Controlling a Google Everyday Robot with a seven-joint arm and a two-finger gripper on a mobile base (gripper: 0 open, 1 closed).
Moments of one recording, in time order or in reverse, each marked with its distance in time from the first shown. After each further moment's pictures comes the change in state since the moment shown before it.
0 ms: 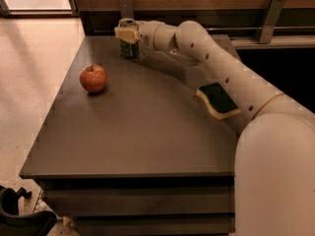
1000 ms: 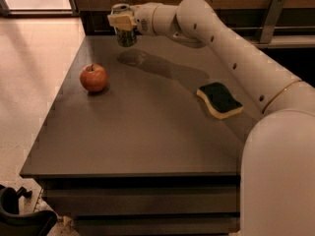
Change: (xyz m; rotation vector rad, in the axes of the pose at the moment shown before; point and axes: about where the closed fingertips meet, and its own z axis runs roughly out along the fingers) arm -0.054 0.034 -0.017 -0.056 0.041 -0.083
